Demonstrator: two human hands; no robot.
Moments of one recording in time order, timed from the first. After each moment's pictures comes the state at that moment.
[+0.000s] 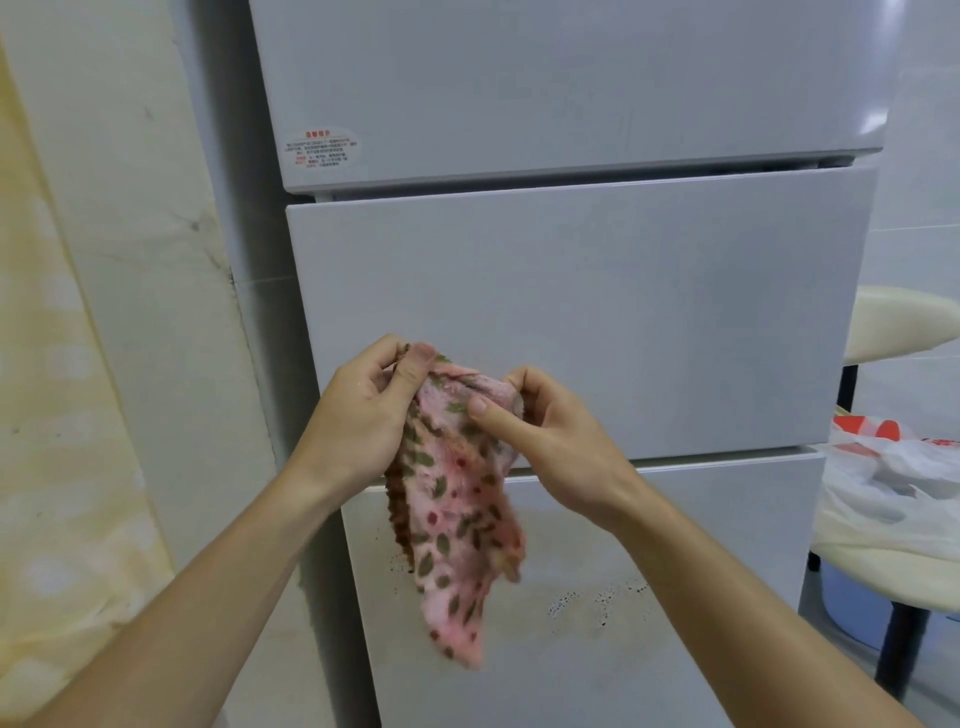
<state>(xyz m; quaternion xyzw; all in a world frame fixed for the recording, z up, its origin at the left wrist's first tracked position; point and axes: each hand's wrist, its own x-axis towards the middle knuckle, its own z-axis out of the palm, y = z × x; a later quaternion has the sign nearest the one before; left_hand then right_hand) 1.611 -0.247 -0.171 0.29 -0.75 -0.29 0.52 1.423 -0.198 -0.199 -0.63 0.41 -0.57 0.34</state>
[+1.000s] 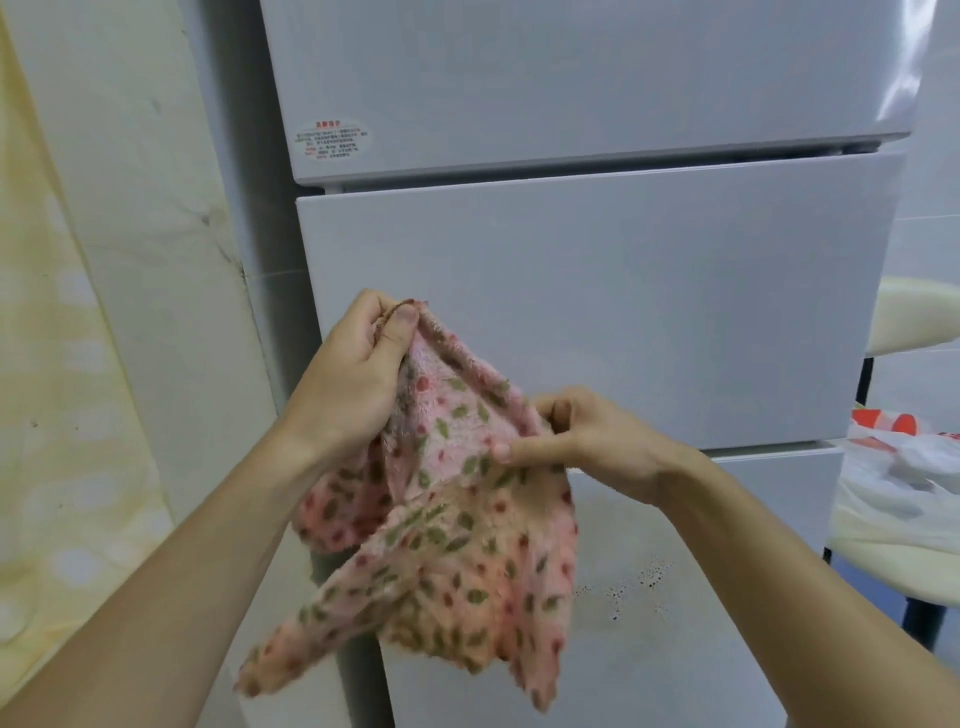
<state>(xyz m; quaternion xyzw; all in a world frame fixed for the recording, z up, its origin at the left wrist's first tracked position) 1.622 -0.255 -0.148 0.34 -0.76 -0.19 0.52 1.395 -0.196 -0.188 -0.70 0.46 -0.40 0.39</state>
